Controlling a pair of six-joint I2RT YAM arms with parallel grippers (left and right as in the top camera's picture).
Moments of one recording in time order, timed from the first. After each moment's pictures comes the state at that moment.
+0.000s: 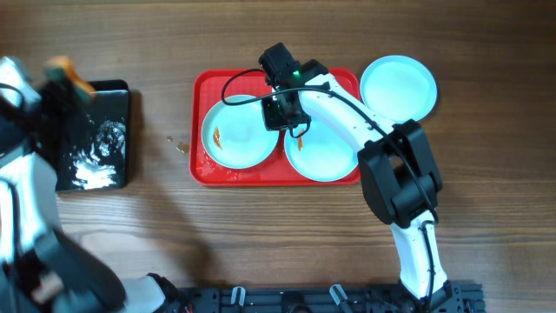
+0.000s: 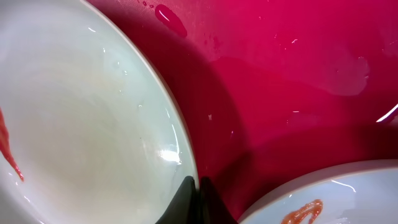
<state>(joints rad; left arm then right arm) 0.61 1.54 1.07 -0.02 0.59 -0.26 0.57 2.25 1.79 -0.89 -0.13 0.38</state>
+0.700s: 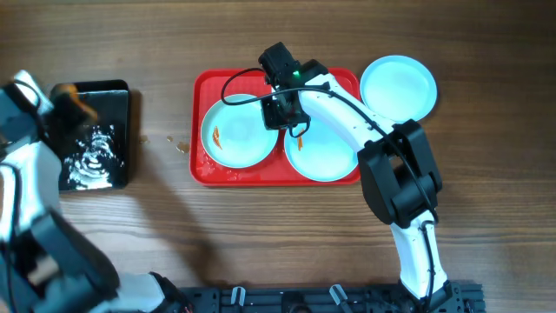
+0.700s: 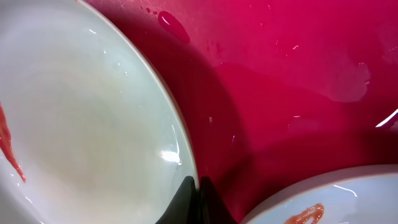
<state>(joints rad) 0.57 1.61 1.11 -0.23 0.28 -0.23 0.57 2.25 1.79 -0.88 -0.13 0.38</state>
